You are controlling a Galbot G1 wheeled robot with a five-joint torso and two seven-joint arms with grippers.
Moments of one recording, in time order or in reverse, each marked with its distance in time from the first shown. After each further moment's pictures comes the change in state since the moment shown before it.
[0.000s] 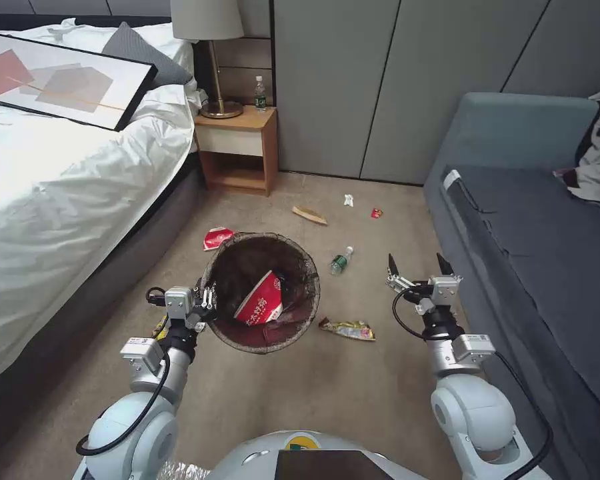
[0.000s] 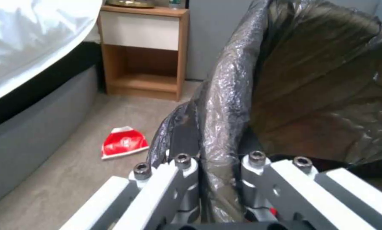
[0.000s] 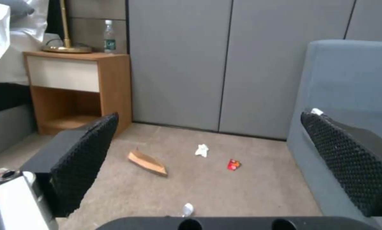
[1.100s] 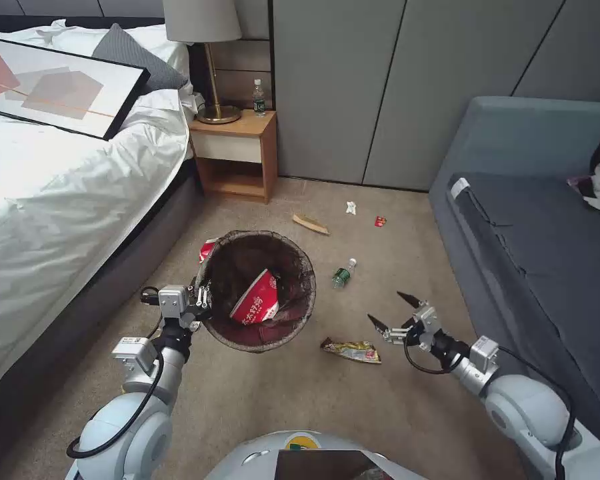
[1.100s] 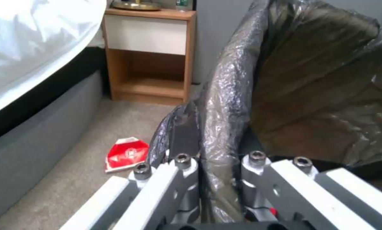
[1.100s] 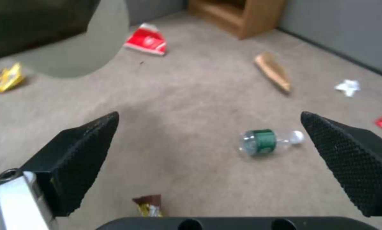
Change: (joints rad) left arm 0.011 0.006 -0.027 -0.020 -0.015 0.015 -0.009; right arm -0.017 -0.592 -0.003 -0.275 0.354 -0.018 -0.518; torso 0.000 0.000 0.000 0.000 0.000
